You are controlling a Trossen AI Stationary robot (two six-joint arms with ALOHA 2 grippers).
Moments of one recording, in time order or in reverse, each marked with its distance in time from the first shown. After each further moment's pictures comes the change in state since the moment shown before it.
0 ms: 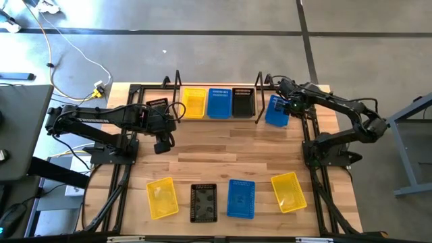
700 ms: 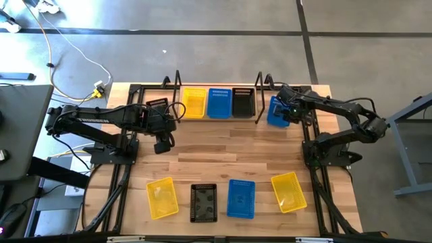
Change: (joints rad) left arm 0.000 0.000 0.000 0.000 0.000 -0.003; right arm 0.000 0.000 -0.144 0.159 -0.071 -0.002
